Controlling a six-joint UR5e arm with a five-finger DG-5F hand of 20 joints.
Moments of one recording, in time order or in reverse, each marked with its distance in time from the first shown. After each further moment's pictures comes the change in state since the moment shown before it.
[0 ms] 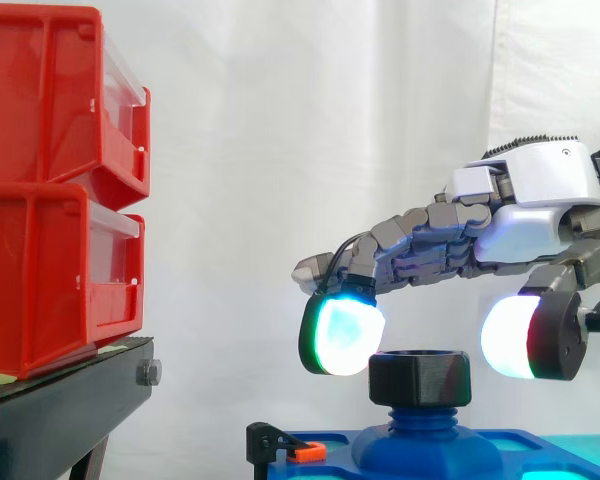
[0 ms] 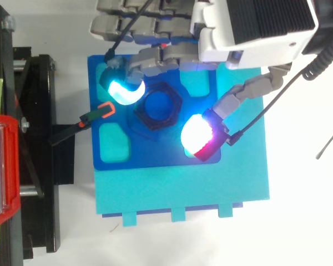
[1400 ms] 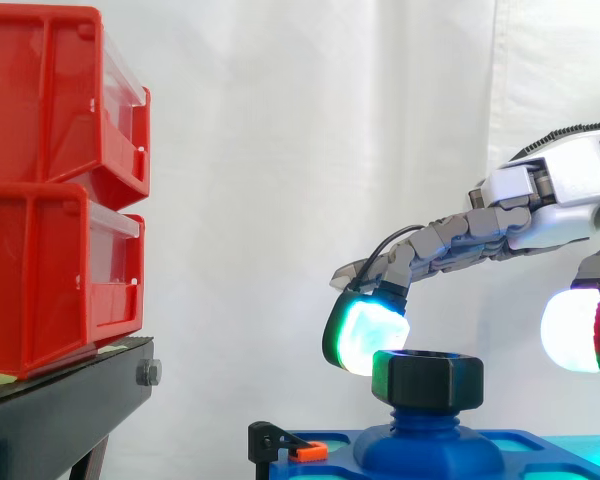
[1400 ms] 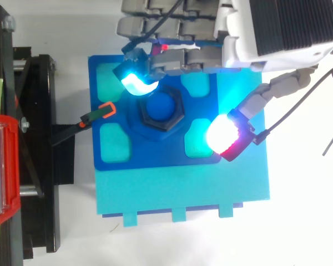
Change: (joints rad) arm -0.002 0.038 0.021 -0.182 -0.015 -0.192
